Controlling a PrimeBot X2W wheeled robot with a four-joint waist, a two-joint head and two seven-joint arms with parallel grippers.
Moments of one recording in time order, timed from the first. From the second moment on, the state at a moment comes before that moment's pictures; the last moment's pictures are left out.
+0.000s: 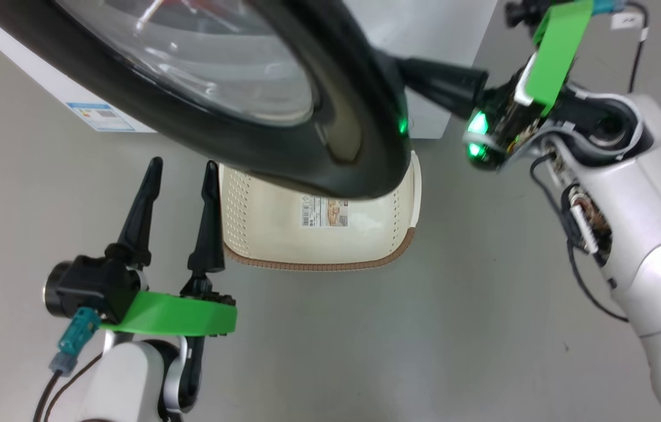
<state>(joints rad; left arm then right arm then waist) -0.39 0.03 -0.16 0.14 -0.26 0.03 -0.26 -1.02 -0.14 0.37 0.65 1.92 0.12 0.79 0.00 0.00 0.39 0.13</state>
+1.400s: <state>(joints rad) -0.24 0.03 -0.13 0.15 -0.30 0.07 -0.26 -0.79 -0.16 0.59 0.55 2.02 0.12 0.81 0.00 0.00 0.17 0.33</state>
